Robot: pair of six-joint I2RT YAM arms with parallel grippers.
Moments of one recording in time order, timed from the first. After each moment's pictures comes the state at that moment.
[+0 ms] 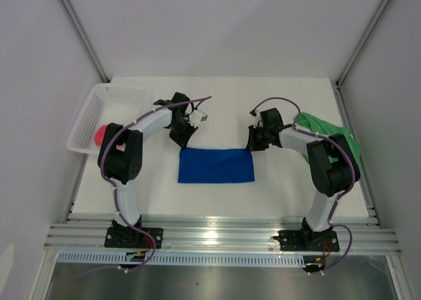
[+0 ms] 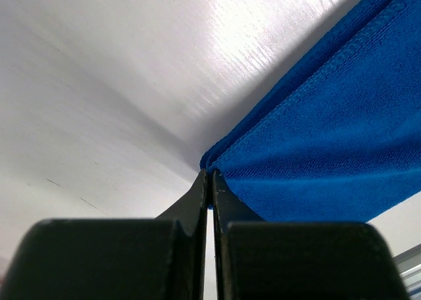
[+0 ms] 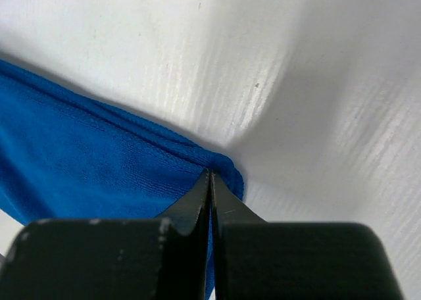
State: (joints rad) left arm -0.36 1.97 1.47 -0.84 0.21 0.37; right arm 0.36 1.83 1.07 -0.20 -0.32 0.24
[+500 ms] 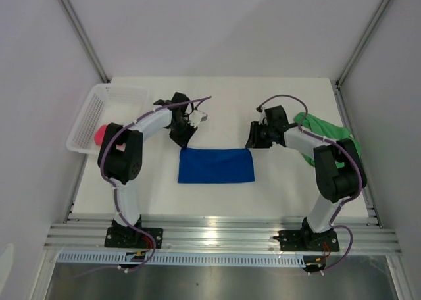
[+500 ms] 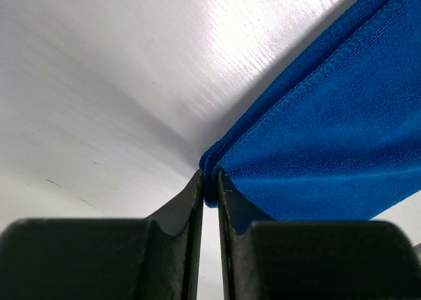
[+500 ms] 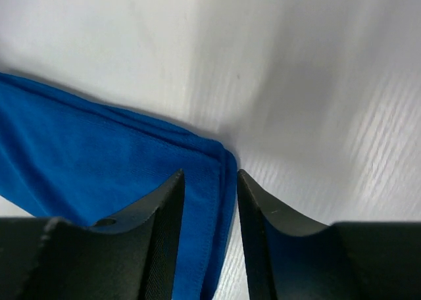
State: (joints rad) left arm -0.36 1.97 1.47 -0.84 0.21 0.36; right arm 0.33 1.76 1.07 -0.22 -0.31 0.30
